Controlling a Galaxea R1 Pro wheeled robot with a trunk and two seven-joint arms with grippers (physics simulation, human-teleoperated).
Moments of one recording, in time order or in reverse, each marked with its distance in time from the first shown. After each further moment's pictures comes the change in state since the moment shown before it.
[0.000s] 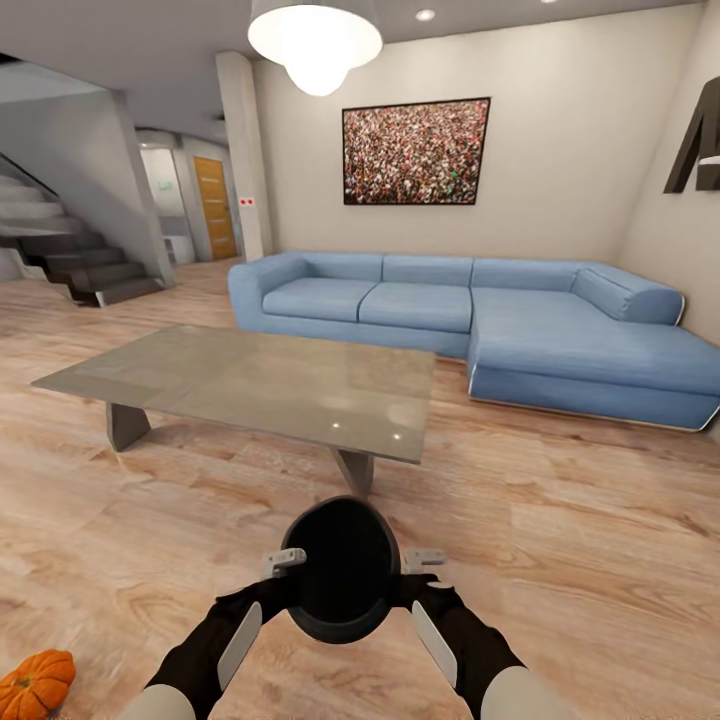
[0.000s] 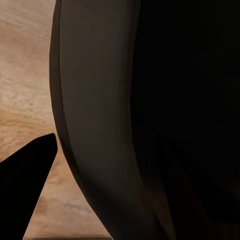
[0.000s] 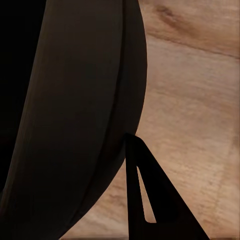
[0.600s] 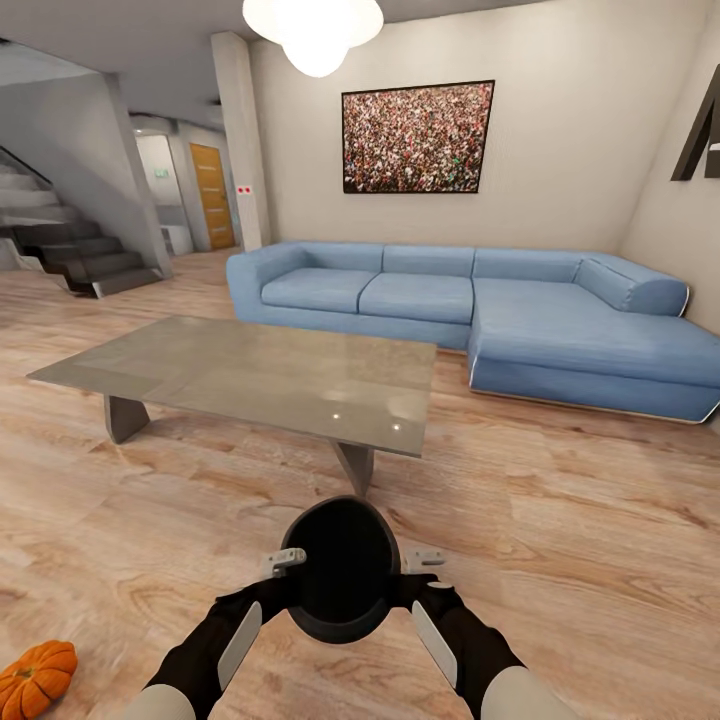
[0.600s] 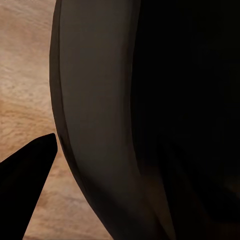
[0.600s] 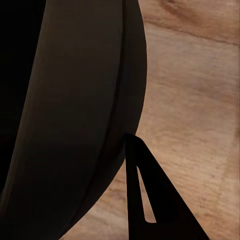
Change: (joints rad) left arm 0.000 0.000 0.000 0.000 0.001 0.000 0.000; right arm 0.000 0.000 0.000 -0.001 0.000 0.000 0.000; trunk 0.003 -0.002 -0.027
